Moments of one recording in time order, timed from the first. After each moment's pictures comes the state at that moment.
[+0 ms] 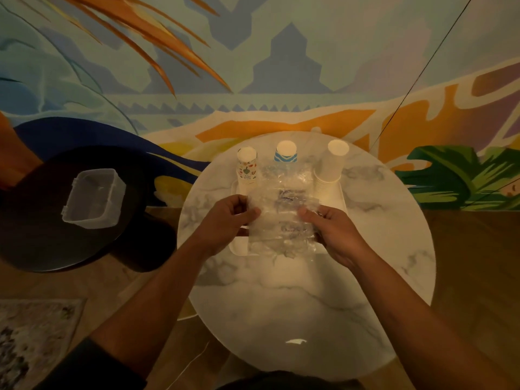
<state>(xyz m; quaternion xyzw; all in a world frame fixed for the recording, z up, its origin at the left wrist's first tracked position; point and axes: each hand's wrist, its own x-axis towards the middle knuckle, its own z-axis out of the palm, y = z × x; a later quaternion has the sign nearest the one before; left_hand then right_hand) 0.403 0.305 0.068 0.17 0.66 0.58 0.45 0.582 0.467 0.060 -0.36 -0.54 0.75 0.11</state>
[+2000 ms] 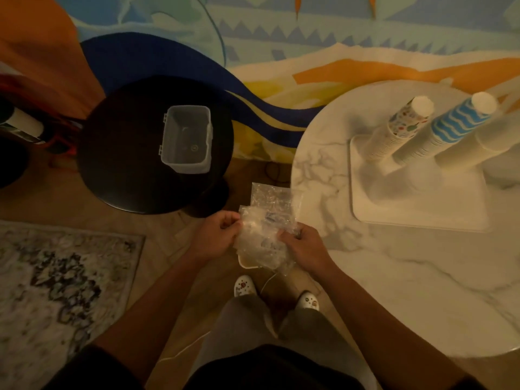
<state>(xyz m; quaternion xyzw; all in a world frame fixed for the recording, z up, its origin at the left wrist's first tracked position) 0.217 -0.017 -0.076 0.13 0.81 0.42 0.38 0.380 0.151 -0.064 -0.43 -0.65 0.63 -0.04</state>
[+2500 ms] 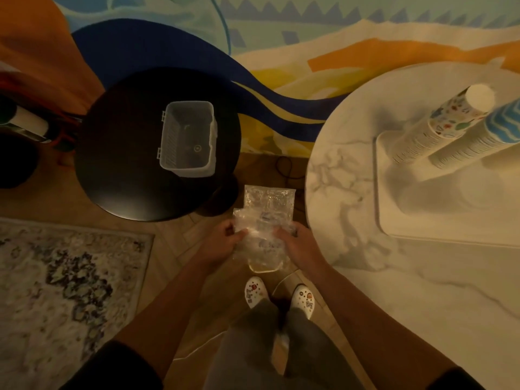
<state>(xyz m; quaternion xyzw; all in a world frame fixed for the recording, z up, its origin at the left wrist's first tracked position) 0.186 -0.007 -0.149 0.01 0.74 0.48 0.47 0.320 0.157 -0.133 -0.46 -0.57 0.67 -0.07</state>
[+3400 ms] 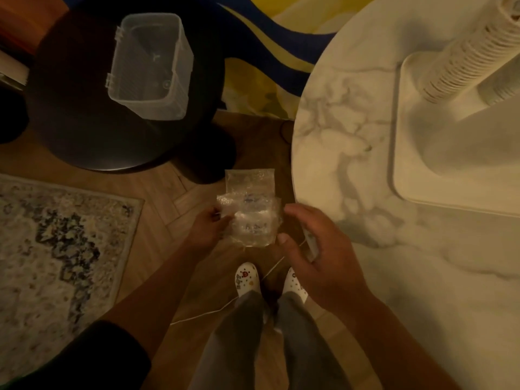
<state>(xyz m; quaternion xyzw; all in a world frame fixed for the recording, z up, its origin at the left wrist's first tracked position) 0.255 -0.012 -0.283 -0.09 0.75 0.51 0.40 0.431 0.177 -0.141 -0.23 -0.81 0.53 0.03</state>
